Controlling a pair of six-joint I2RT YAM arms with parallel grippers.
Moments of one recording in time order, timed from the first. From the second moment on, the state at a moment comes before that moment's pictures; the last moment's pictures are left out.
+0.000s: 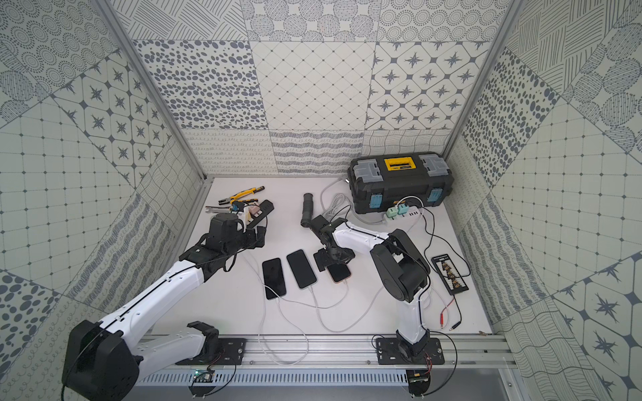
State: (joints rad) left arm -0.25 1.16 0.78 -0.28 -0.15 -0.21; right arm 0.72 1.94 1.33 -0.87 0.08 0.30
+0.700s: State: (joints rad) left arm -0.25 1.14 0.78 -0.28 -0.15 -0.21; right arm 0.72 1.94 1.32 -0.82 0.08 0.31
